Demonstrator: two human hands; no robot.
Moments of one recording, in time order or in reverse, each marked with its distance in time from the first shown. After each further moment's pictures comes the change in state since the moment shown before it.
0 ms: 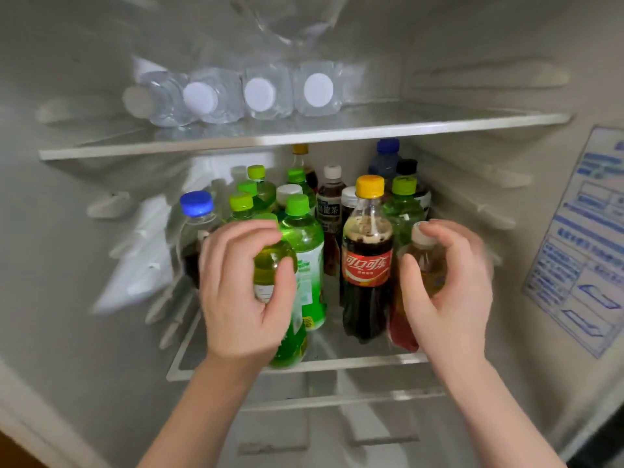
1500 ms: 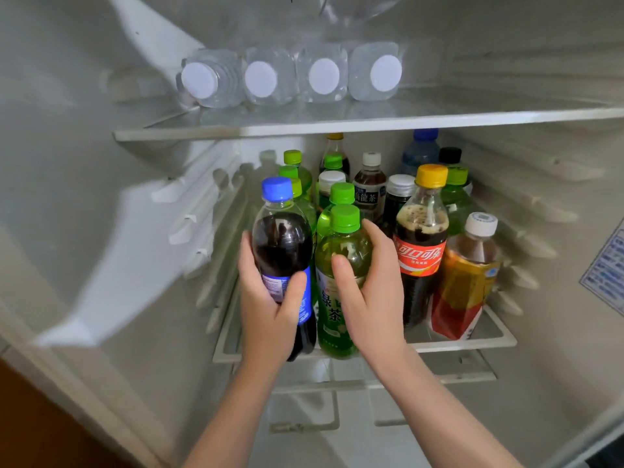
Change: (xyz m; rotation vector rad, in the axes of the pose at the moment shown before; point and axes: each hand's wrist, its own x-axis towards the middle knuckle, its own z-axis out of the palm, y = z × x) left_hand -0.048 -0.068 -0.001 -0.474 -0.073 -0.587; right_hand -0.040 -0.058 0.102 0.208 -0.203 0.176
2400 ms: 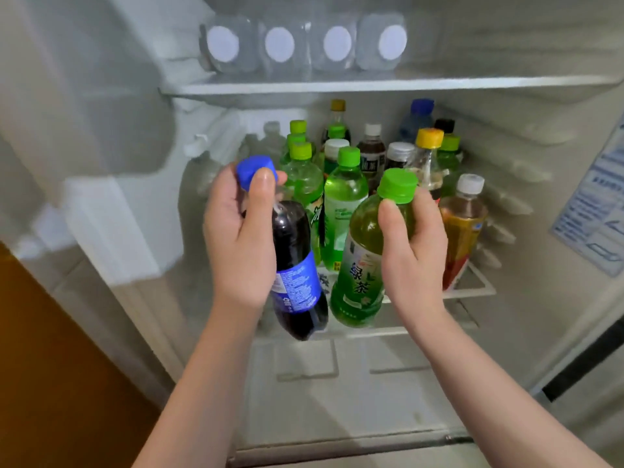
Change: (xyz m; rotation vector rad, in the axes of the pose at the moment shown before) left_hand 0.014 0.098 -0.043 -0.193 0.078 -0.025; right_hand -0.019 -0.054 -0.041 0.146 0.098 -0.041
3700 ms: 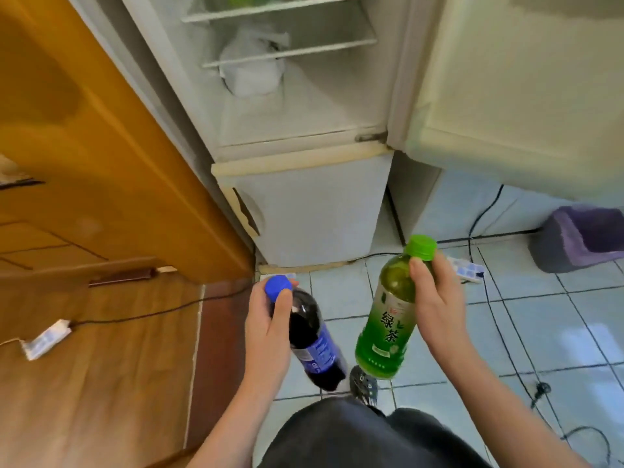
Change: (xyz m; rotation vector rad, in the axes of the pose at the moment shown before) left_hand -0.602 0.180 -0.094 0.404 -0.149 -0.734; right_hand -0.459 -0.135 -0.381 -0.087 -0.210 0.740
